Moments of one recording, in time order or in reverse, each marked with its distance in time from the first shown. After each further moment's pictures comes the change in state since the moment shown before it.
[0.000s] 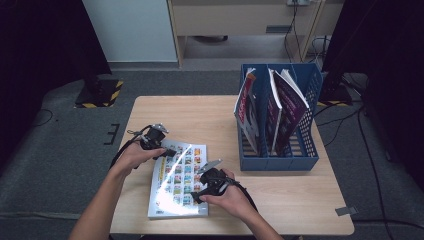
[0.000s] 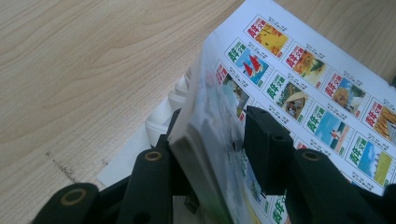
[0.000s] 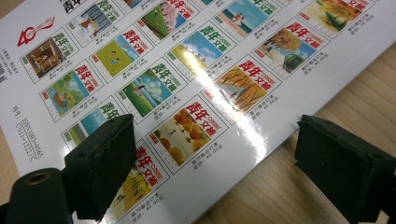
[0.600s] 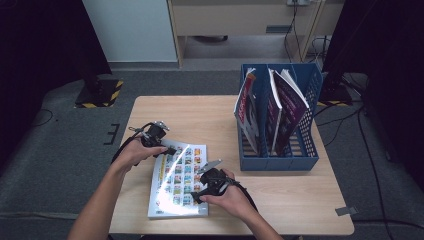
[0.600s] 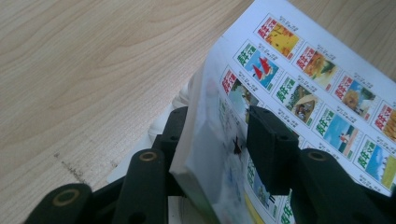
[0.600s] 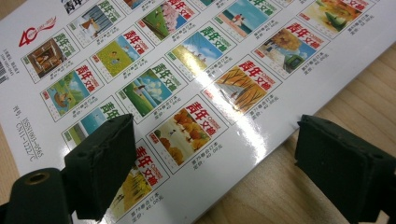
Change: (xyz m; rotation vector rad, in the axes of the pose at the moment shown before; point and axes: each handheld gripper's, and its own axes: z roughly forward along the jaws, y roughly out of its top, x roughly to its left) left arm 0.008 0.008 0.003 0.049 -0.001 -0.010; right arm 0.000 -0.001 0.000 -0.006 0.004 0.001
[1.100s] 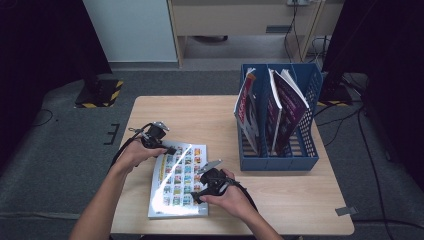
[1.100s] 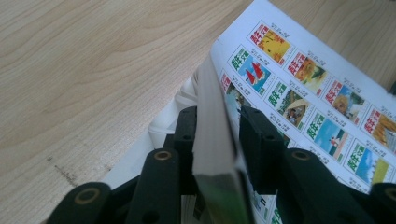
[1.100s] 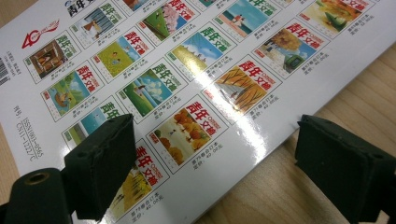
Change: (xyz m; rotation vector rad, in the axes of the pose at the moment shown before) left arm -0.003 -0.001 -0.003 -0.039 -0.017 -0.008; right arm 0.000 0.000 0.000 0.000 -0.002 -0.007
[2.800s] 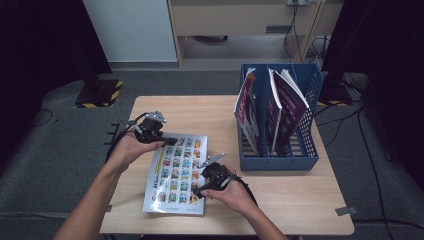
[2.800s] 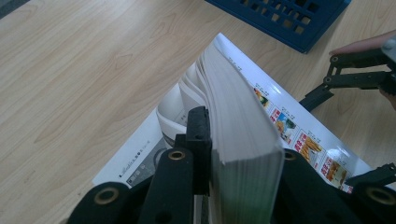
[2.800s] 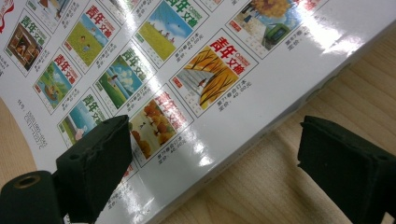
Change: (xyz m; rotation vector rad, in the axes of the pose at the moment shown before) left arm -0.048 0.032 -0.070 -0.125 0.021 0.142; right arm -0.011 0.010 -0.008 -0.011 0.021 0.043
